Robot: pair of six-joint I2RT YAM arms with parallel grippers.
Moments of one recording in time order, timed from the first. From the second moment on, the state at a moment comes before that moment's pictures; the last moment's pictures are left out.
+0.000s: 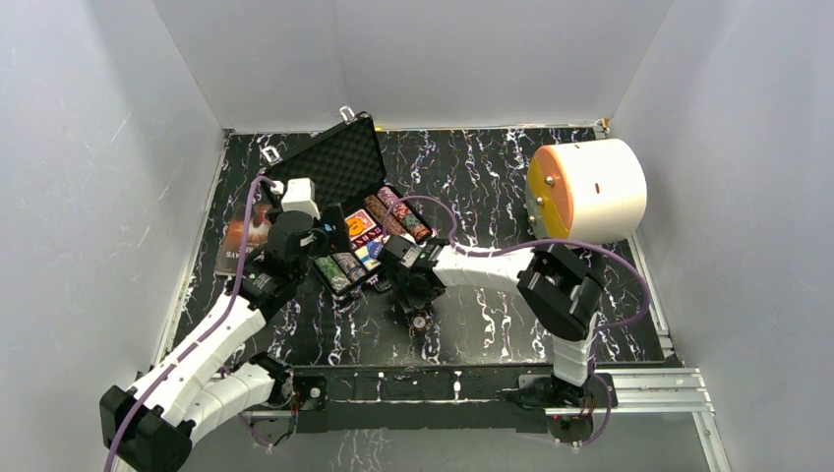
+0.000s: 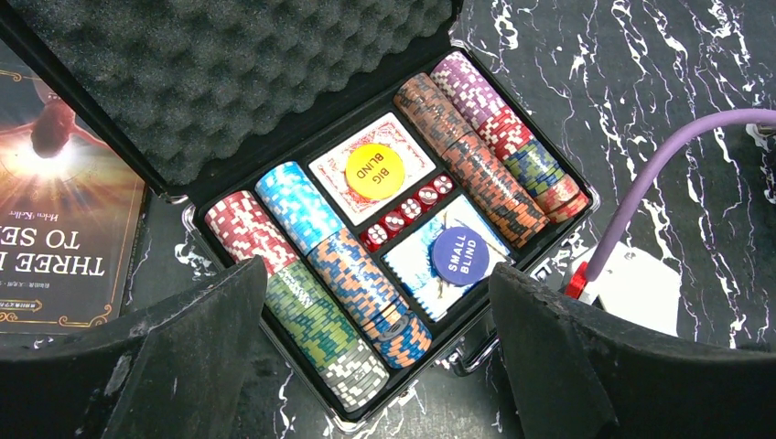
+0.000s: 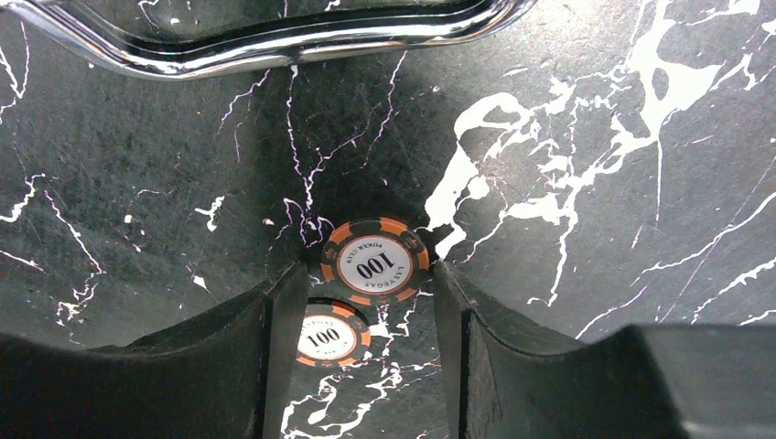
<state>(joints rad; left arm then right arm) -0.53 0.89 0.76 -0.32 -0.38 -0.35 1.07 1.87 1.25 -0.64 0.15 0.49</state>
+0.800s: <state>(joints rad) -0.53 0.89 0.65 -0.30 -0.21 -0.54 0.99 1.78 1.19 -0.59 0.22 0.56</state>
